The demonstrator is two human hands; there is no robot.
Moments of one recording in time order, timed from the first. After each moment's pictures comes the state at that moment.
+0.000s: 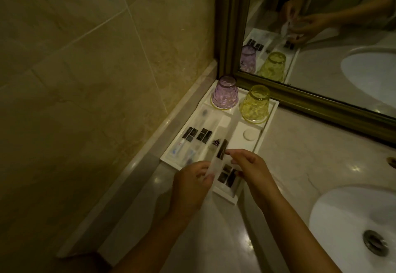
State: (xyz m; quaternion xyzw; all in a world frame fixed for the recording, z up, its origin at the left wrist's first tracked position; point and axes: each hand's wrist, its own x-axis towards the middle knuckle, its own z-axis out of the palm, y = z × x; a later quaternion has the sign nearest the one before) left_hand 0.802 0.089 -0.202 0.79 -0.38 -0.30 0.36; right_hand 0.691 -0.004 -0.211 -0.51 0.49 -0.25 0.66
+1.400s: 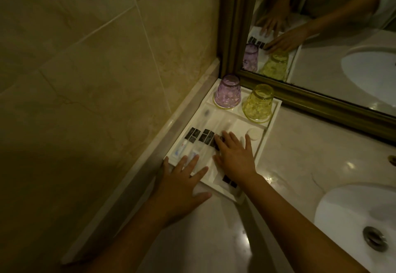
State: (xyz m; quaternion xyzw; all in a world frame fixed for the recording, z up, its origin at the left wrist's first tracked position) left_hand 0.867 0.106 -0.272 0.75 -0.65 -0.12 -0.05; right_hand 0.738 -0.038 -0.276 -0.91 0.41 0.01 0.07
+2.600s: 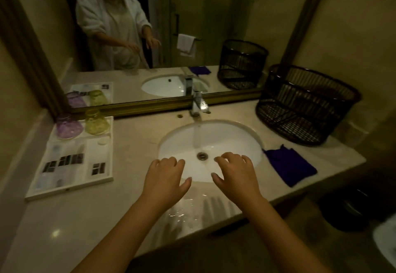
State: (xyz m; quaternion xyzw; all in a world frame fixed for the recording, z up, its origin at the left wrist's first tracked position) left_hand 0.615 0.224 -0.140 0.46 -0.88 0.01 0.15; right_hand 0.436 0.286 -0.130 -0.66 0.74 -0.13 -0.05
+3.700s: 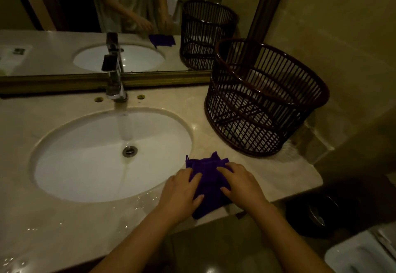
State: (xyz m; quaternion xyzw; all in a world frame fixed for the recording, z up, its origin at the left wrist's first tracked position) left_hand 0.223 0.231 -0.231 0.43 -0.89 -0.14 0.08; right_hand 0.037 0.264 -0.208 -0.70 0.71 0.01 0.09
